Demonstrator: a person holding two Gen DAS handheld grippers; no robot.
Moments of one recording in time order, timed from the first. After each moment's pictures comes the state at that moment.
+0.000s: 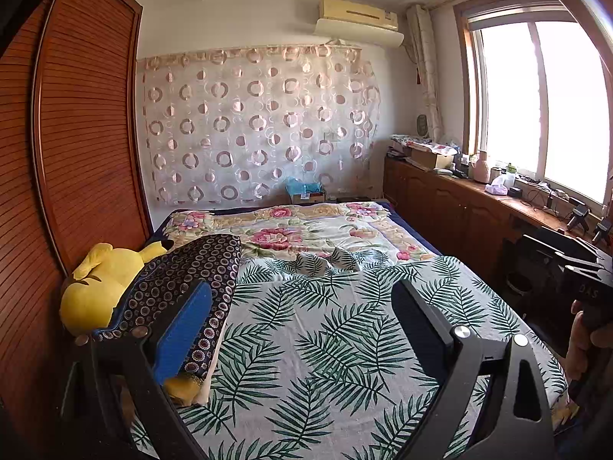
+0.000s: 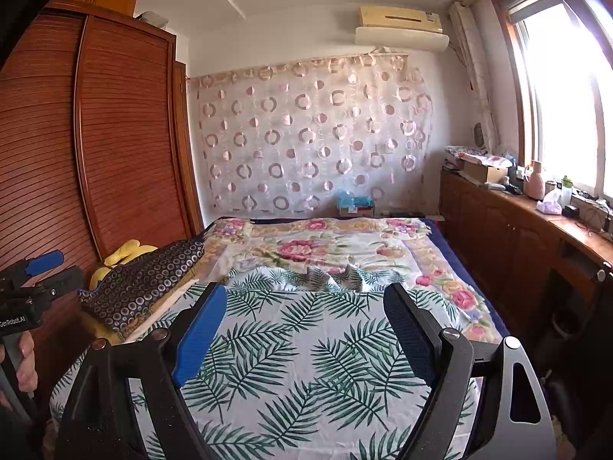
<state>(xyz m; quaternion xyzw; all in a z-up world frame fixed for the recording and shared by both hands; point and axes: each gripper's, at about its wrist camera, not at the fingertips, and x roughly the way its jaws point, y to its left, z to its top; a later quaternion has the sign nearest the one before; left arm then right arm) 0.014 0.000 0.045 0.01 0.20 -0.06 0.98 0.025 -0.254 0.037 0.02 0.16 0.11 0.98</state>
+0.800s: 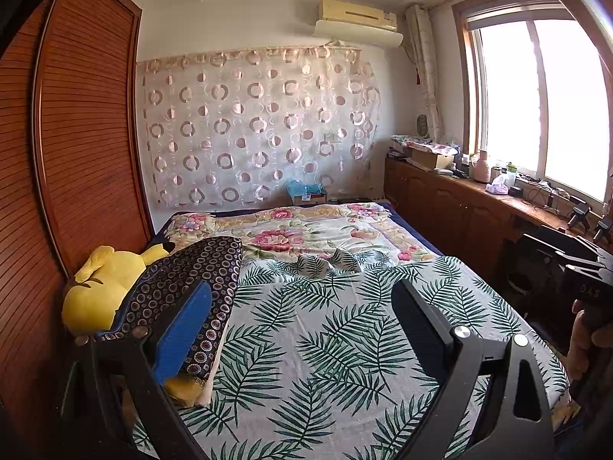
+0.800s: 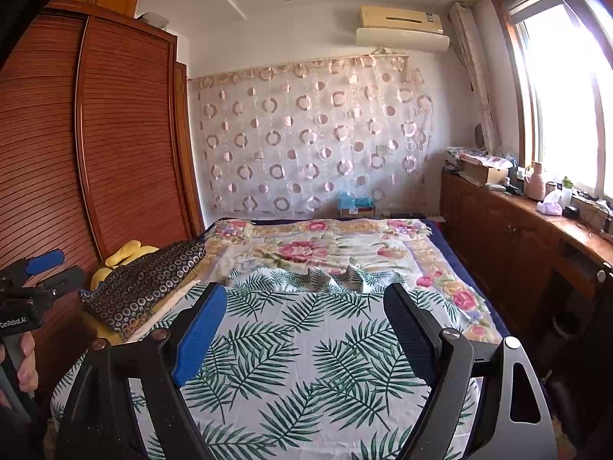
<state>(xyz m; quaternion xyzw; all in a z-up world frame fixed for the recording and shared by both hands) 0.014 0.000 0.045 0.02 0.20 -0.06 0.98 0.025 -0.257 0.040 0.02 0.15 0.11 0.98</state>
